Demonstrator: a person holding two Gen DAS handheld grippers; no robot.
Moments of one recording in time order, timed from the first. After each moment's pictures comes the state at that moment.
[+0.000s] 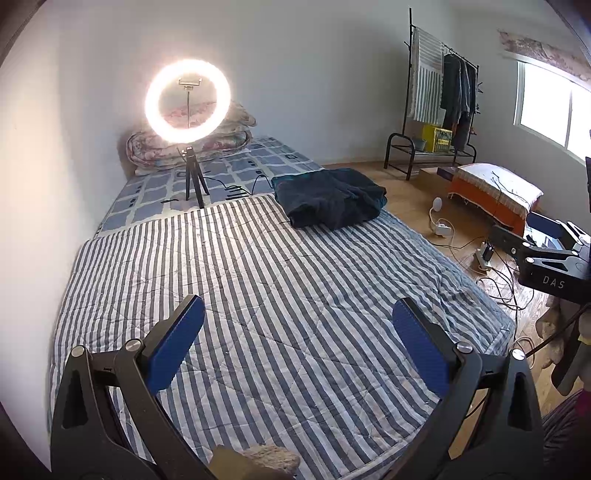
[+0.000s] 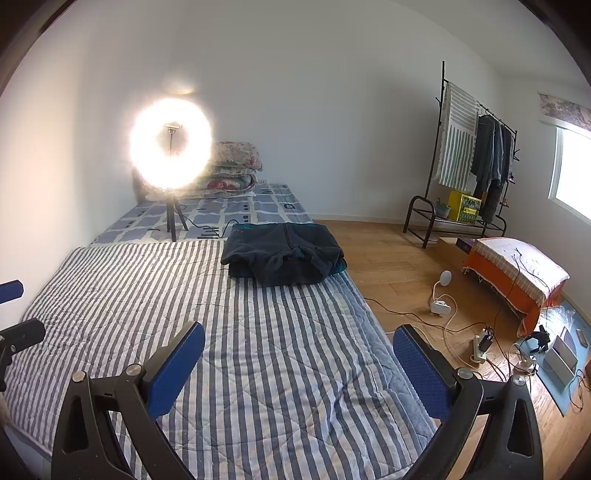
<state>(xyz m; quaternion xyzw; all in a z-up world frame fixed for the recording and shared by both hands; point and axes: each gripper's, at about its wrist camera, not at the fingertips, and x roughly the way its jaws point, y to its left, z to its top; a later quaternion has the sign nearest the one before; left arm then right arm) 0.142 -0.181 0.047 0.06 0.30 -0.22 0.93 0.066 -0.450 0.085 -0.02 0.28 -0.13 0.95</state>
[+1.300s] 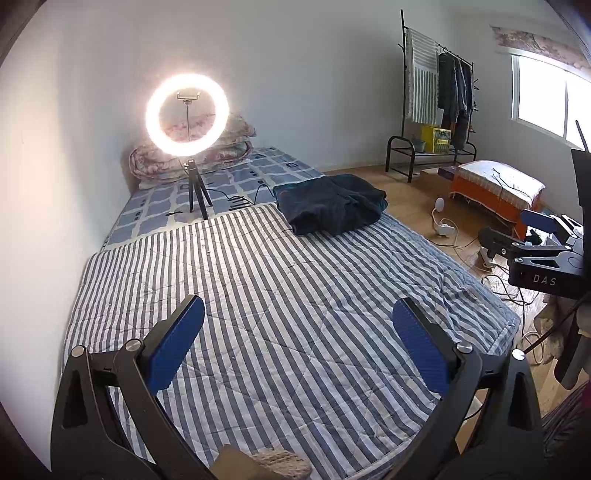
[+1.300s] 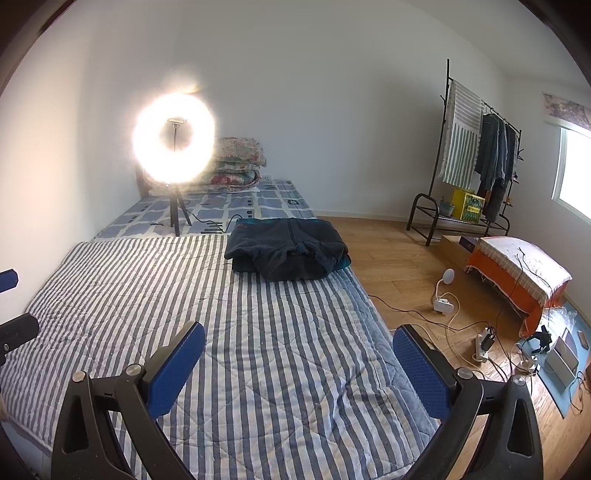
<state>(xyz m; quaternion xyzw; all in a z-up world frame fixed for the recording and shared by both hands) 0.137 -0.185 0.063 0.07 0.28 -0.21 0.93 0.066 -0.443 0.079 -0.02 0.29 -0.12 0.95</state>
